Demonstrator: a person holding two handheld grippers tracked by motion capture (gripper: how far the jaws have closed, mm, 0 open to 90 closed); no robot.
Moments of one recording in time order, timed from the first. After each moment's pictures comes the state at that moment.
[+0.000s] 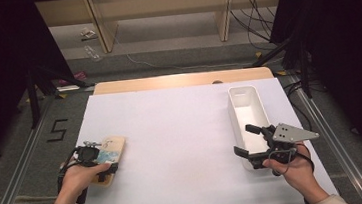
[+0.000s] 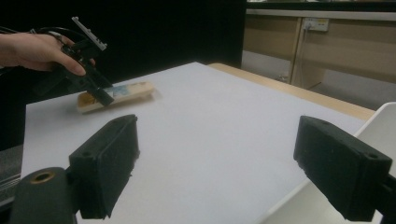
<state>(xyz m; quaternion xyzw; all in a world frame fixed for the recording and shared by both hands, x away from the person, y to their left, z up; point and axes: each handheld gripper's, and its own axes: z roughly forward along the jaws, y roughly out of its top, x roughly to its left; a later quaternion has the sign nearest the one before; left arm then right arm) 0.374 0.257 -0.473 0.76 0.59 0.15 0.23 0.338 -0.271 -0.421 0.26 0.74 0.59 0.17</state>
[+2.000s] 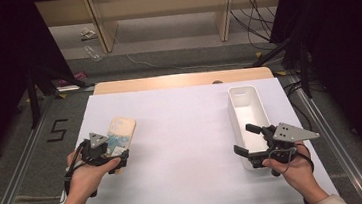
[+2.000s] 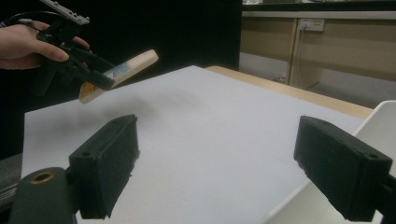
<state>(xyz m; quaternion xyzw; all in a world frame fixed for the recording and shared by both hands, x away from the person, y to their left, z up) 0.357 0.216 -0.432 0.74 0.53 0.24 0.33 0.338 -0.271 -0.420 0.27 0.73 0.60 0.17</state>
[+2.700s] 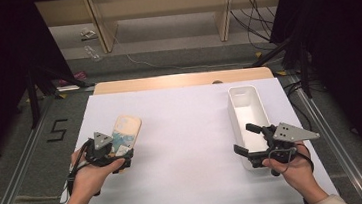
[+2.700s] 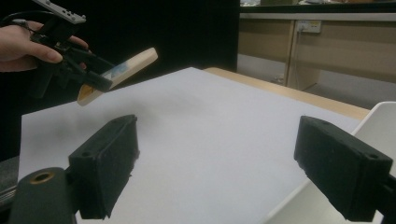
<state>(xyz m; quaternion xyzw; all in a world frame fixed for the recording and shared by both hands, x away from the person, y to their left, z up) 0.355 0.206 -0.429 0.75 0.50 0.25 0.36 0.338 -0.270 -0.420 0.27 0.73 0.60 0.18</state>
